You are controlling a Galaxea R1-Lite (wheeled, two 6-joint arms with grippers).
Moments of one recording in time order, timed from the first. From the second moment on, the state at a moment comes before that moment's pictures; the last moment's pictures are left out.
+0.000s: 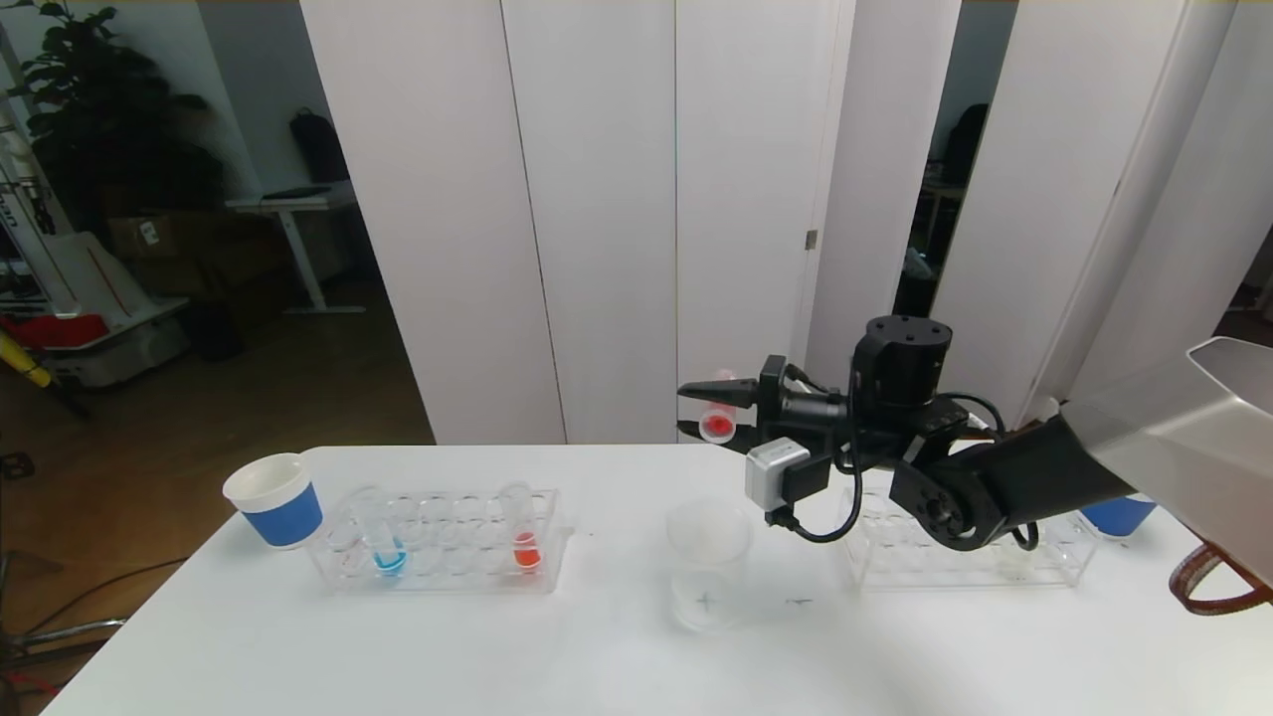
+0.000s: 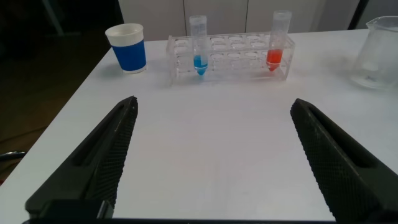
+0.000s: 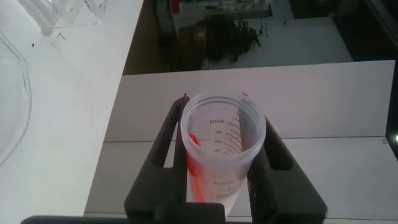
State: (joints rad) left arm 0.00 0.00 0.00 0.01 0.00 0.03; right arm 0.44 2.25 -1.27 -0.95 0.79 -1.46
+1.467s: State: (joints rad) left arm 0.00 0.00 0.00 0.01 0.00 0.03; right arm 0.45 2.28 -1.31 -0.96 0.79 -1.60
